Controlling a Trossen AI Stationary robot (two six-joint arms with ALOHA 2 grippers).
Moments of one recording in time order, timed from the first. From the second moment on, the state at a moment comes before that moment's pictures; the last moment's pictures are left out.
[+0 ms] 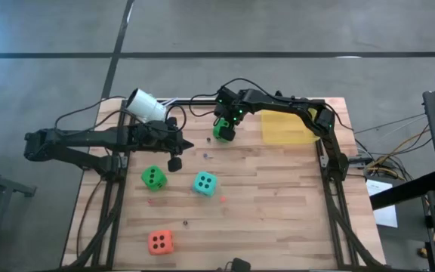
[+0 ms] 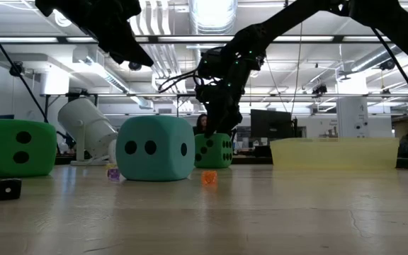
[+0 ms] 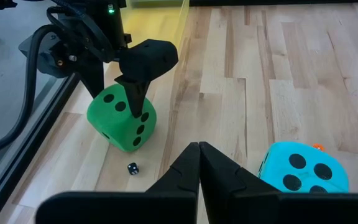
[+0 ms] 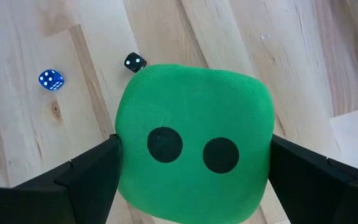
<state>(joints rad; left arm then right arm) 0.13 1.08 0.80 -0.32 -0.09 0.08 -0.45 2.15 1.75 -0.80 -0.16 -0.06</state>
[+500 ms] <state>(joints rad) 0.13 1.08 0.80 -0.32 -0.09 0.08 -0.45 2.11 1.75 -0.80 -0.16 -0.05</state>
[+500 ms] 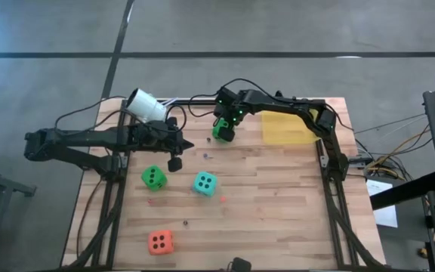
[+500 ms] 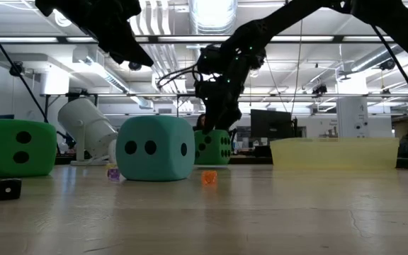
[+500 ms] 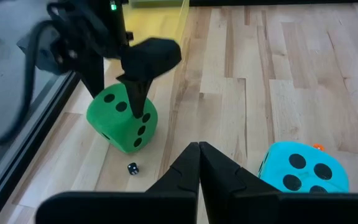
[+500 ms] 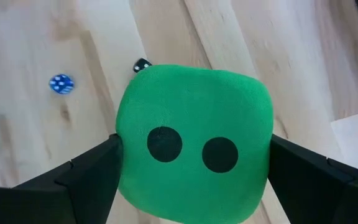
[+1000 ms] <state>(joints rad) 0.13 1.08 0.80 -0.32 -0.09 0.08 -0.46 2.05 1.82 -0.92 -0.17 -0.05</state>
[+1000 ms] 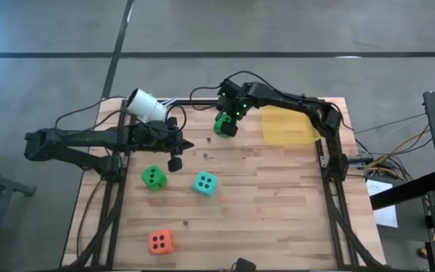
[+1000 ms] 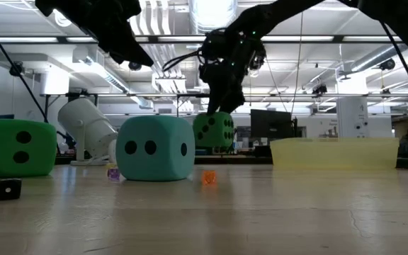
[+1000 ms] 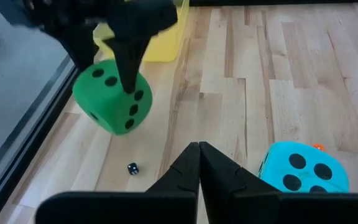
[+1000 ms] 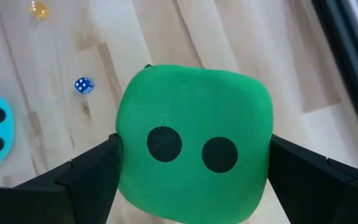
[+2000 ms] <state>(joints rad) 0.13 1.08 0.80 -0.32 -0.09 0.08 -0.52 1.55 1.69 -1.23 0.08 0.35</state>
